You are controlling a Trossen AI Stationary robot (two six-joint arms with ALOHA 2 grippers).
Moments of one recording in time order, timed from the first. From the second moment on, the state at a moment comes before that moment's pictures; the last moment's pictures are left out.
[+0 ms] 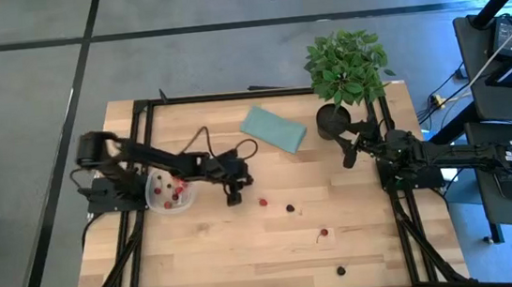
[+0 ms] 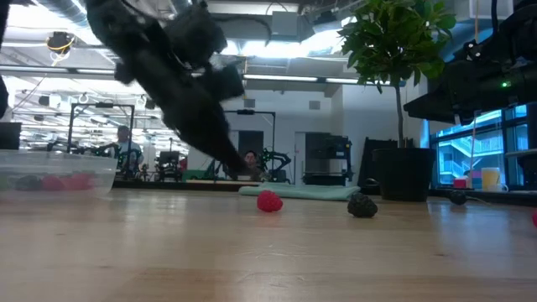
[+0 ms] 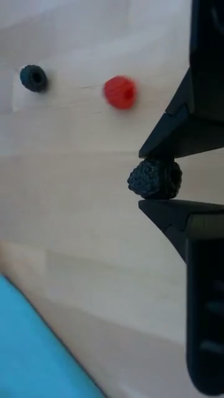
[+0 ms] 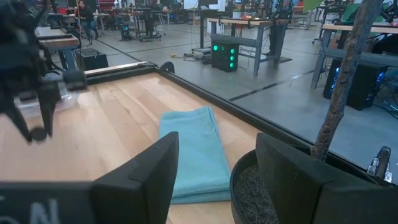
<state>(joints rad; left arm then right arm) 0.02 1.62 0.72 0.13 -0.03 -0.05 -0.14 0.19 0.01 0.08 0.47 0.07</state>
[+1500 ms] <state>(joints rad) 0.07 1.00 0.58 -1.08 0.01 -0.94 -0.14 0.19 0.01 0.08 0.47 0.07</state>
